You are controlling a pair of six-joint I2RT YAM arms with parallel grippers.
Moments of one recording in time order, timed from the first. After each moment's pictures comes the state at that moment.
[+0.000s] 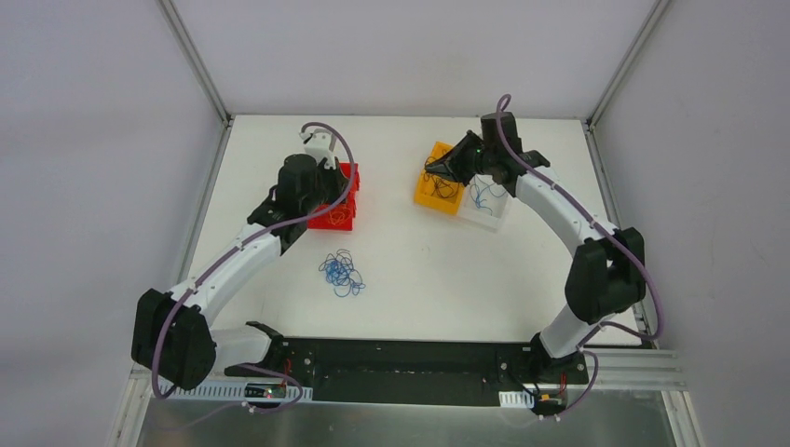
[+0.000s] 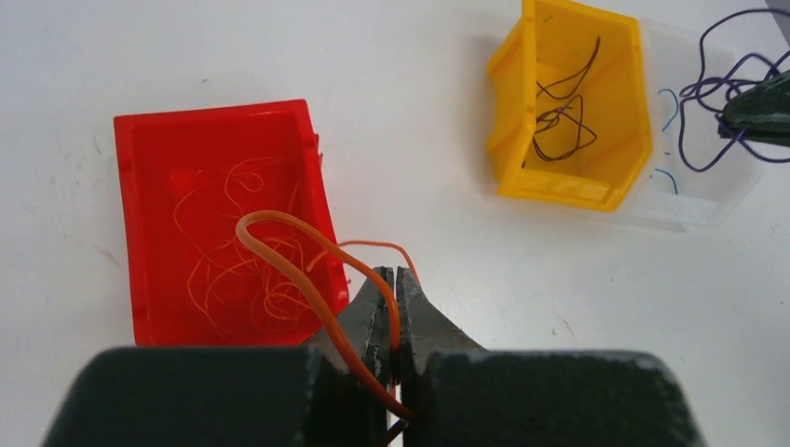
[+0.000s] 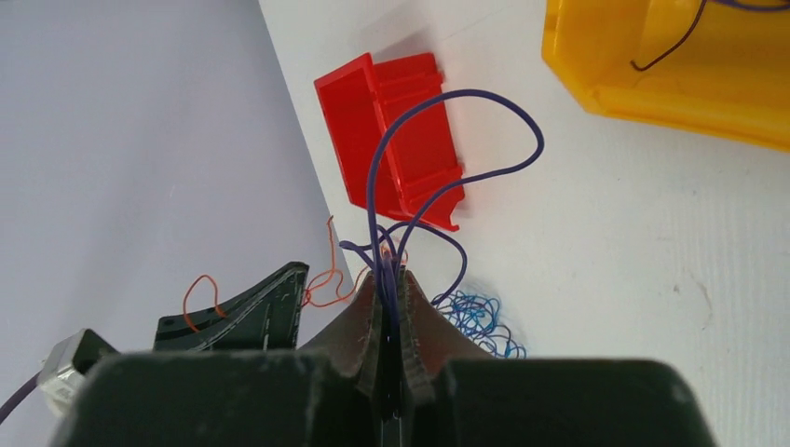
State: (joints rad) left arm -0.43 1.19 0.87 -0.03 -0.05 -0.26; right arm 0.39 1.62 1.37 -0.39 -0.37 1.13
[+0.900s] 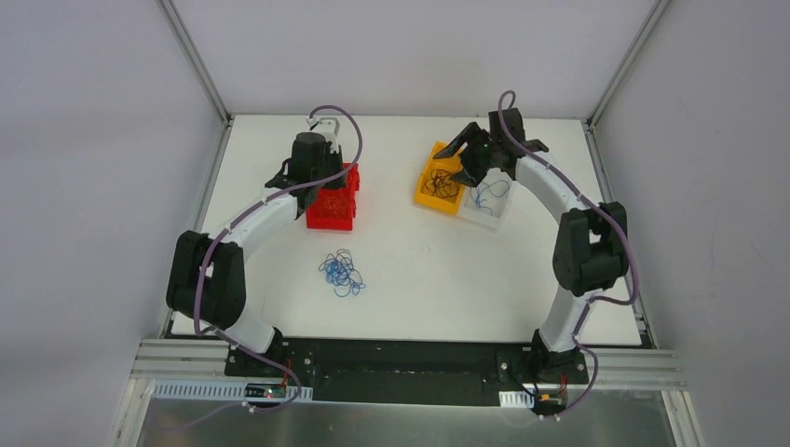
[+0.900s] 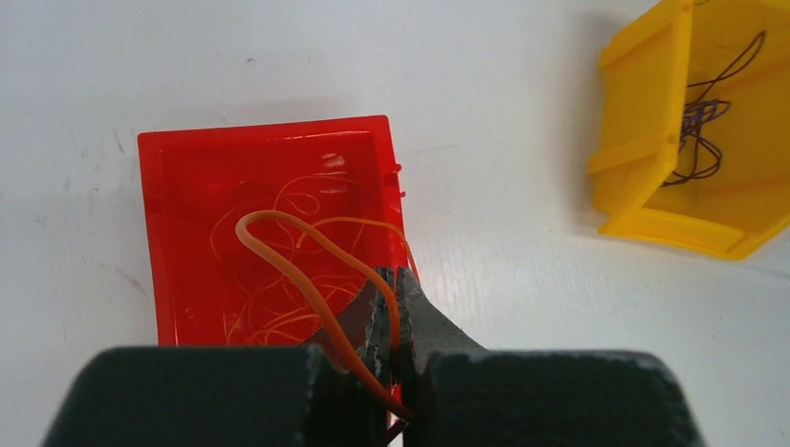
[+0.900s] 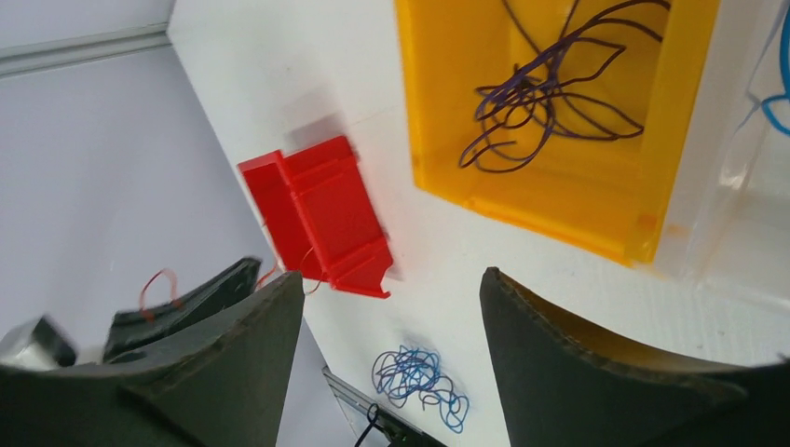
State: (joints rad) left arm -0.31 1.53 1.06 -0.04 0.00 -0.24; right arm 0.28 1.87 1.50 -0.45 -0.37 1.02
